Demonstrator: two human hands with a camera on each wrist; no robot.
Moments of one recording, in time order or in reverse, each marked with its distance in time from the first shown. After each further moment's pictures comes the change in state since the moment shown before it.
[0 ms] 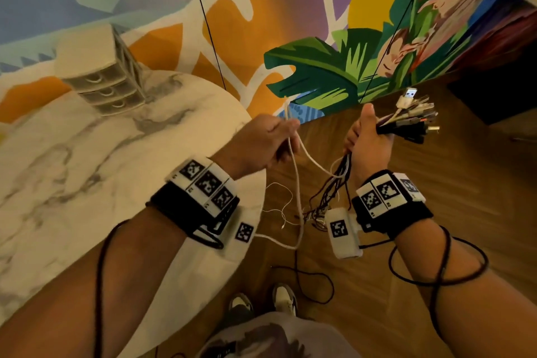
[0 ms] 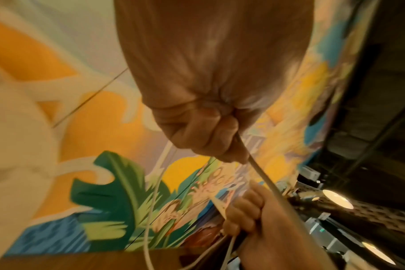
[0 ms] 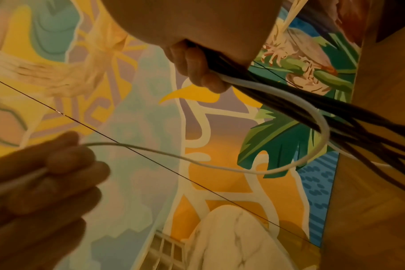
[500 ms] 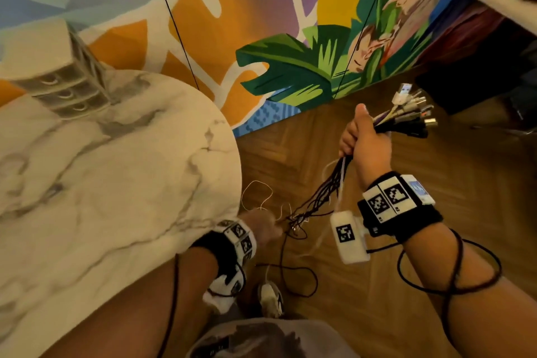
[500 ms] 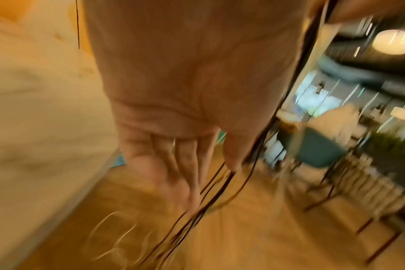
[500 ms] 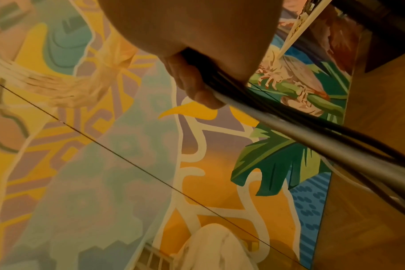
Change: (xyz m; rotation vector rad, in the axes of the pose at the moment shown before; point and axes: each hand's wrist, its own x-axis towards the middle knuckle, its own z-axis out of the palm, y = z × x) left_hand -0.012 -0.132 0.106 0.778 -0.578 -0.415; right_hand 0.011 -0.014 -0.048 -0.118 -0.085 -0.009
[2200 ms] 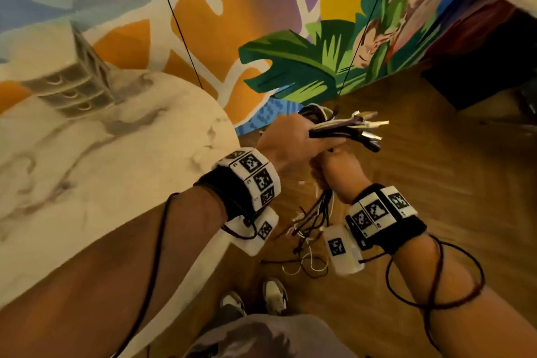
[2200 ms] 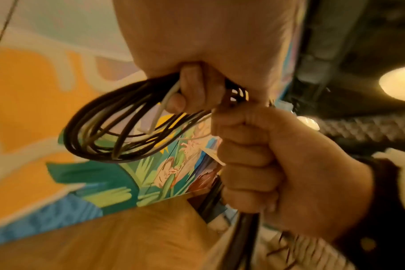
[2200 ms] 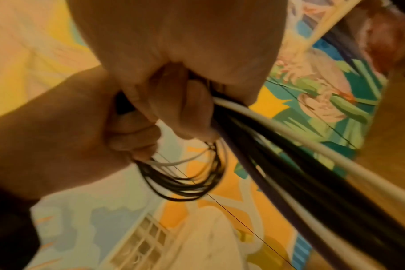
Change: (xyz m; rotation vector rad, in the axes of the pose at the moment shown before) left_hand -0.039 0.073 -0.129 -0.269 0.770 0.387; right_hand -0.011 0.034 0.002 -0.616 -0.464 0.023
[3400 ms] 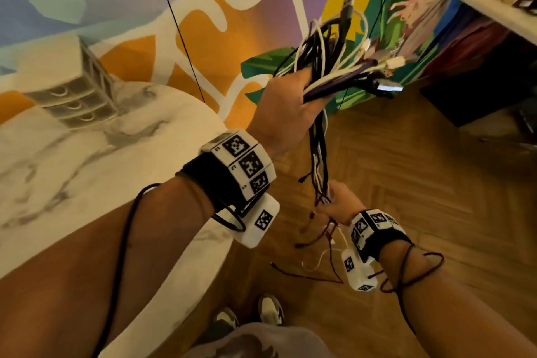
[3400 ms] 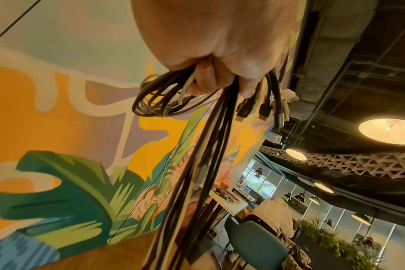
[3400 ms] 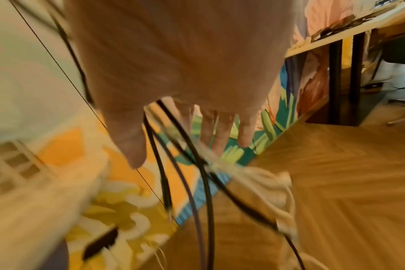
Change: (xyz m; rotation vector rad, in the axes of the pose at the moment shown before) left_hand 0.018 0.033 -0.047 -0.230 0.390 0.187; right_hand 0.028 0.090 -0.022 -0.535 -0.139 0.134
